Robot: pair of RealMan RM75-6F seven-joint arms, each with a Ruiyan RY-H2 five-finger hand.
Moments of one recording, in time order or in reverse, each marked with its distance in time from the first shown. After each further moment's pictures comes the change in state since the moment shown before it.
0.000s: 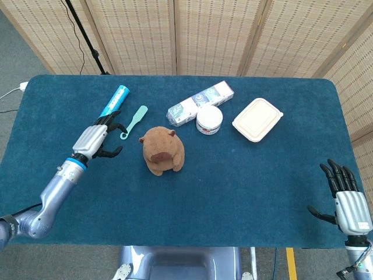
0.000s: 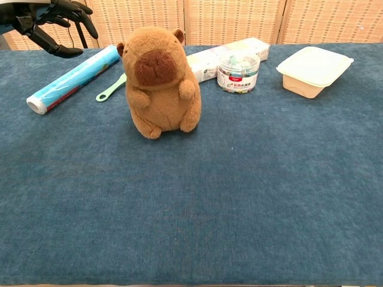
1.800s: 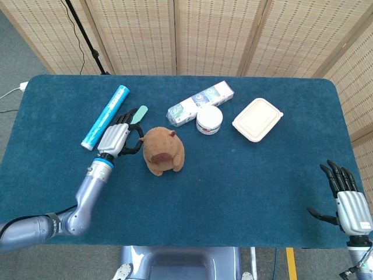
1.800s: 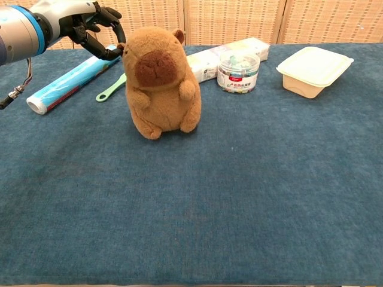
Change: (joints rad) left arm -0.137 -0.235 -0.013 0.037 -0.265 0.196 0.252; right arm 0.004 0.037 -0.010 -0.026 0.006 -0.027 0.068
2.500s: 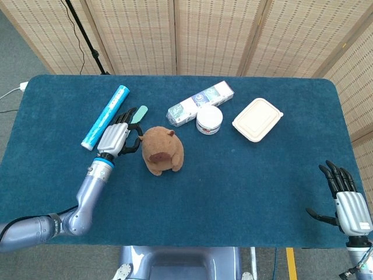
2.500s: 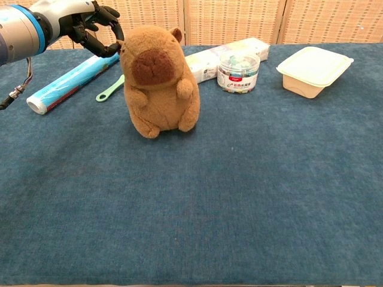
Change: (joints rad) left arm 0.003 -0.008 -0.011 -0.003 -0.016 0.015 0.028; right arm -0.001 0.007 -0.004 -0.014 -0.008 0.003 0.009
